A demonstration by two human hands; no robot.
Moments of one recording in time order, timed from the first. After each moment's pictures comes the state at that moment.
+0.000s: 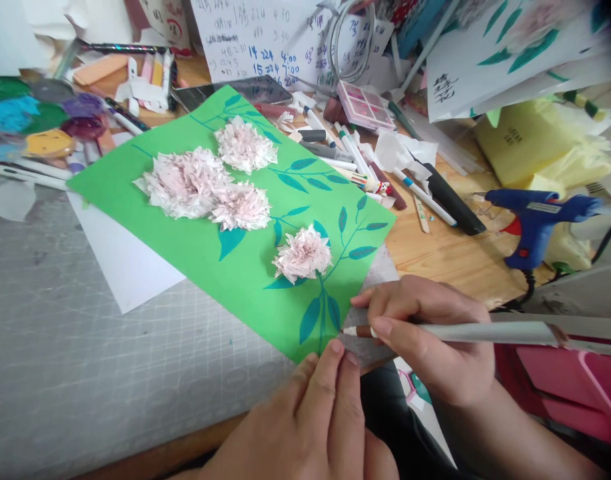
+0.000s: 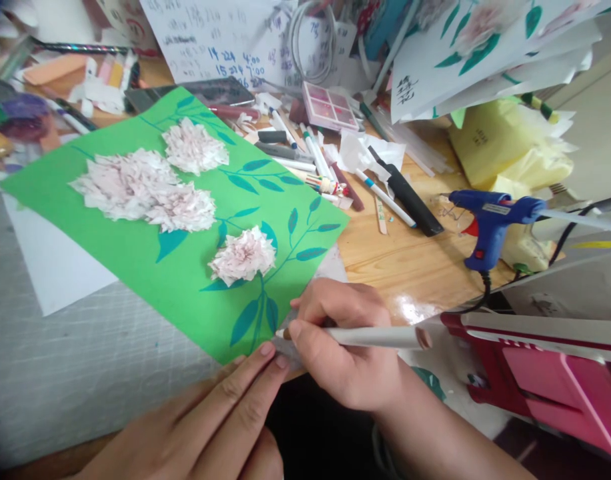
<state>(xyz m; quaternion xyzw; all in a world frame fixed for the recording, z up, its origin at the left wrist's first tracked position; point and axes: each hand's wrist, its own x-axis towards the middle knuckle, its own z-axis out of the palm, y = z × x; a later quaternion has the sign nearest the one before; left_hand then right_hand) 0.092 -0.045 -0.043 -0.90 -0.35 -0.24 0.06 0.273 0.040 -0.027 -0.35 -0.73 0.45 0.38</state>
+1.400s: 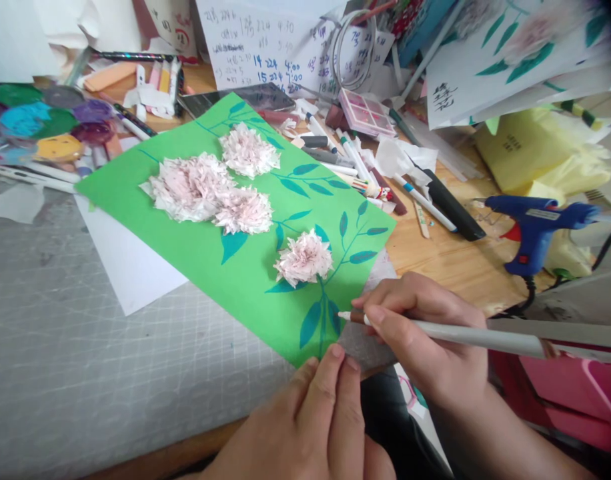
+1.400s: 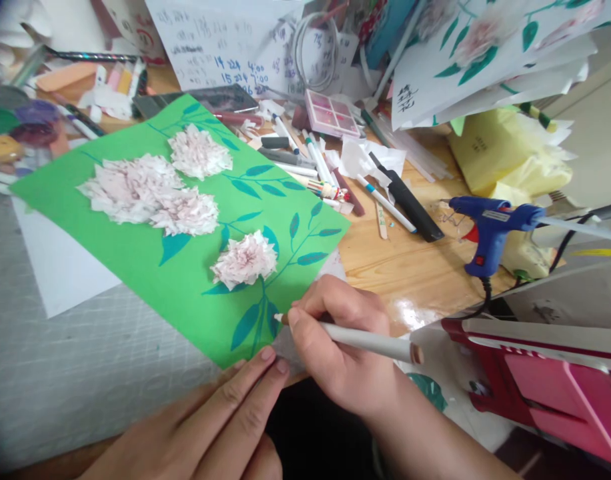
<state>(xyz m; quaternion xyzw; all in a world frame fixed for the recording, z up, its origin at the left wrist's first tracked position) 0.093 -0.045 -0.045 -0.90 -0.36 -0.26 0.05 0.268 0.036 -0.030 -0.42 -0.71 0.41 0.40</state>
